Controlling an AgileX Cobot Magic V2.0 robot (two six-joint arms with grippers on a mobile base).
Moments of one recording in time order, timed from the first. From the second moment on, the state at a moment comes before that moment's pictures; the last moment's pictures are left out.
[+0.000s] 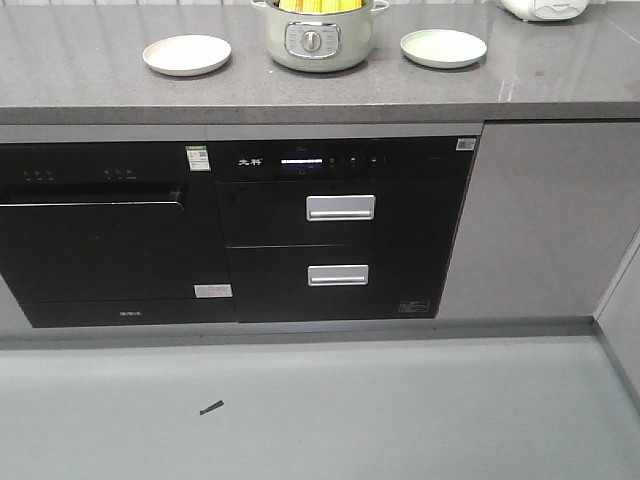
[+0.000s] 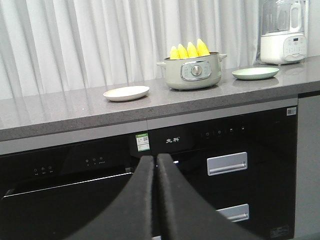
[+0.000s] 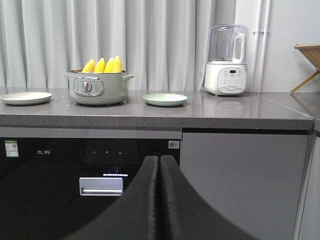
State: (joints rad) left arm -0.13 -0.01 0.02 -0.24 0.02 0.36; right arm -0.01 -0.01 0.03 -0.09 -0.04 0.07
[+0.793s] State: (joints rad) left arm -0.13 -0.01 0.02 -0.24 0.02 0.36; right arm -0.01 -0.01 0.03 -0.09 -0.04 0.07
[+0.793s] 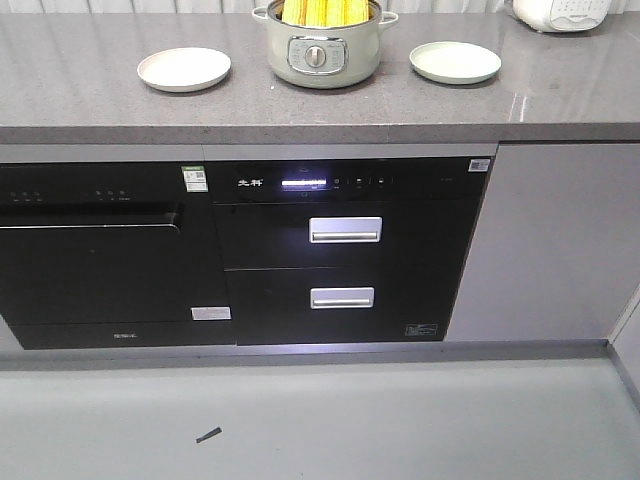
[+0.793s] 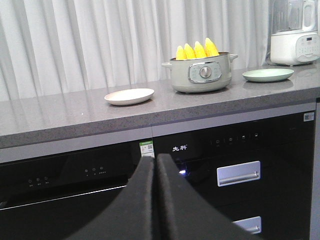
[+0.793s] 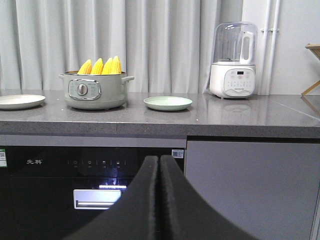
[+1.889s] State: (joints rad) left arm -0.13 -0.01 0.02 -0.24 0.02 0.36; right arm -0.01 -0.01 0.03 -0.09 -0.04 0.07
